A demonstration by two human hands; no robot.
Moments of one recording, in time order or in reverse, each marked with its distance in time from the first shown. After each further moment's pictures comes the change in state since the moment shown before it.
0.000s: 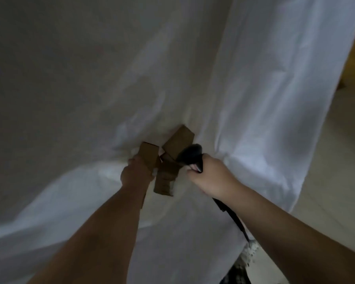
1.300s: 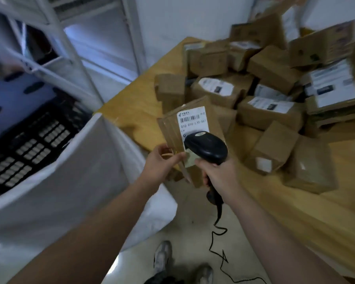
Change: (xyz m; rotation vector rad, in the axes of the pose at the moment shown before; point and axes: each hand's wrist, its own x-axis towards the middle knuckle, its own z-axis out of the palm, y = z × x) left_hand -0.406 0.250 -0.256 -1.166 -0.015 0.788; right_hand -0.379 -0.008 -0.271 0.654 0.671 -0.305
